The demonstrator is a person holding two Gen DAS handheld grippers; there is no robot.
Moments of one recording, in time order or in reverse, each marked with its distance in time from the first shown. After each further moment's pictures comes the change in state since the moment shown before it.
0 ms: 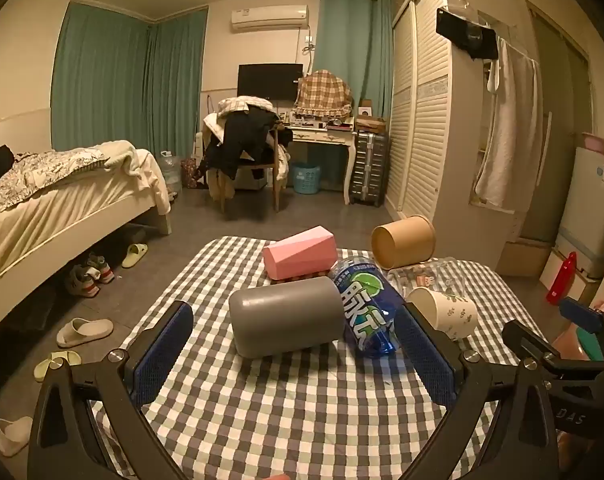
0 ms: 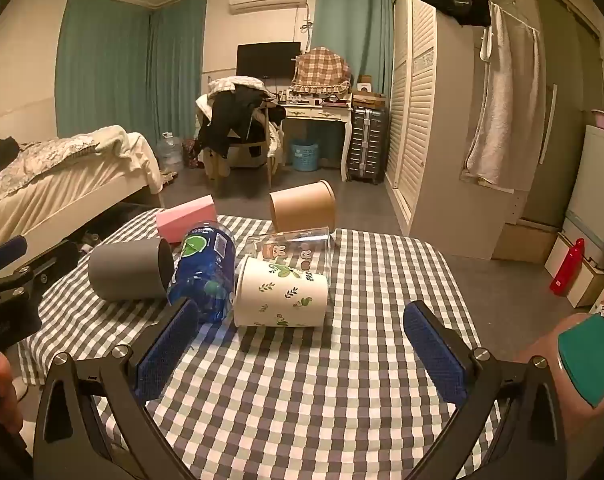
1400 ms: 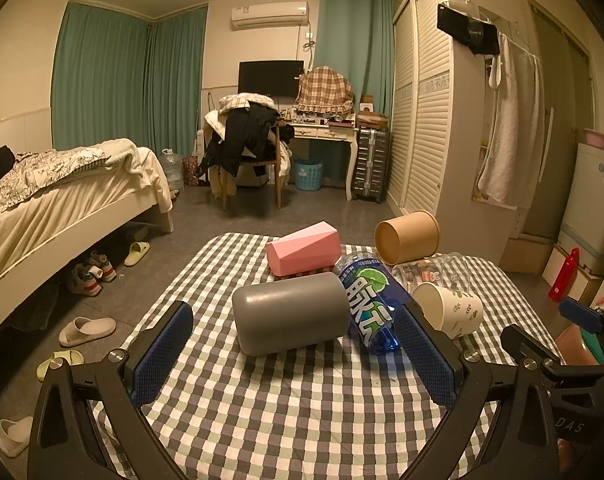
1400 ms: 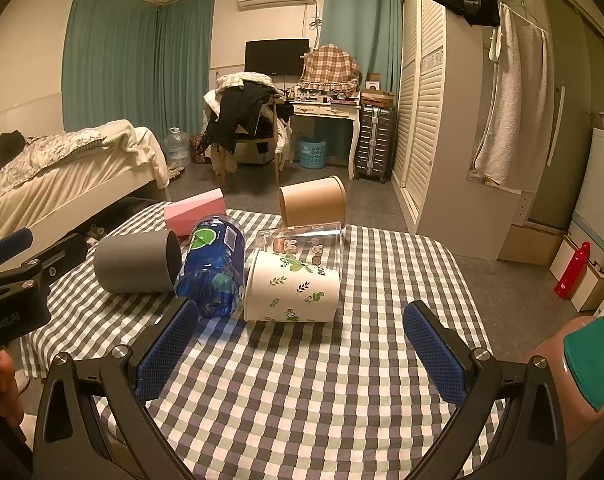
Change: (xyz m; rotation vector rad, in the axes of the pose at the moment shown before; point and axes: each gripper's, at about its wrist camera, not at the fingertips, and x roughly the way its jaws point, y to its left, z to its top) left arm 0.004 0.007 -0.004 0.005 -0.006 0.017; right arm 0.004 0.009 -0.006 -0.005 0.009 0.001
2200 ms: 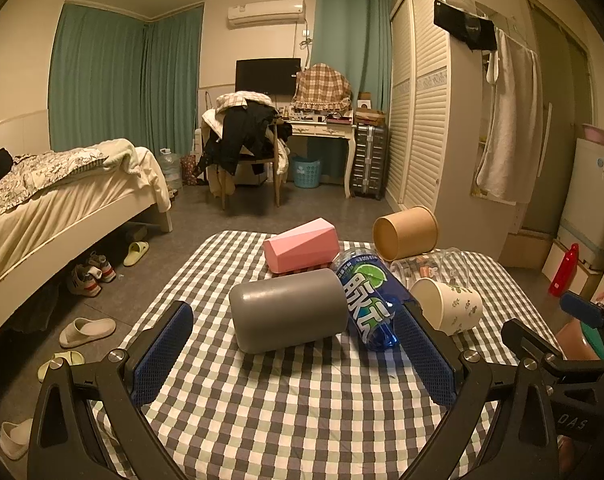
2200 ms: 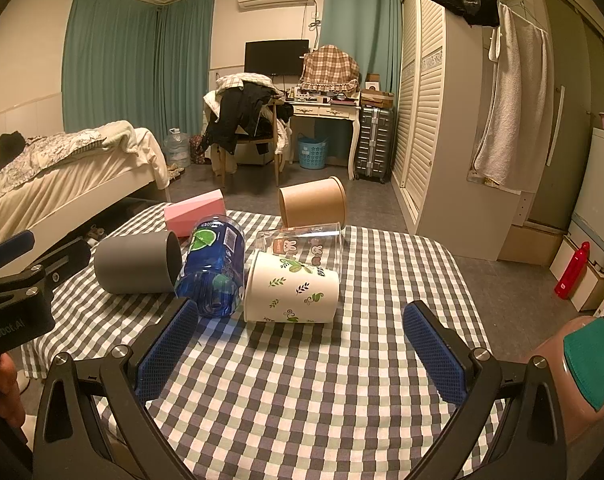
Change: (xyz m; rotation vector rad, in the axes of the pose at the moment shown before) left arm 0.005 -0.004 -0.006 0.005 0.005 0.001; right arm -0.001 0.000 0.000 -0.002 0.001 0.001
